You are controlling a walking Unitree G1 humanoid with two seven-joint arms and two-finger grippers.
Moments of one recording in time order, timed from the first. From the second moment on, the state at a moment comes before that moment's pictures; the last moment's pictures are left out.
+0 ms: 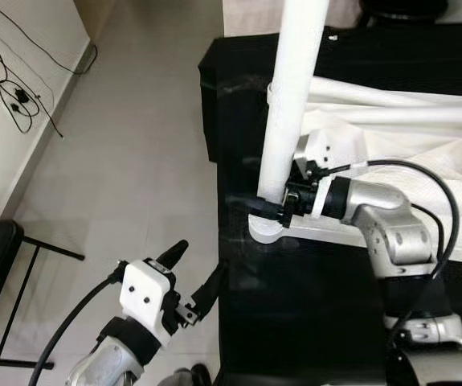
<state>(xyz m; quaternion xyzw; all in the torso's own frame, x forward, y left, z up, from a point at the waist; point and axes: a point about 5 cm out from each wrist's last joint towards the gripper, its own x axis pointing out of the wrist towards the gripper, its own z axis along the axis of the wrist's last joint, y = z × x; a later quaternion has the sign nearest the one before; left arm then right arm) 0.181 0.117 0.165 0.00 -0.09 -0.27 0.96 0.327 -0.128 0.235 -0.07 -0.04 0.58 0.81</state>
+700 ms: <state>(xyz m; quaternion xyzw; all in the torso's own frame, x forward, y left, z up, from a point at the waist) 0.180 0.115 0.165 -0.01 -0.10 -0.27 0.96 0.338 -0.137 0.248 -0.08 -0.07 0.61 0.79</state>
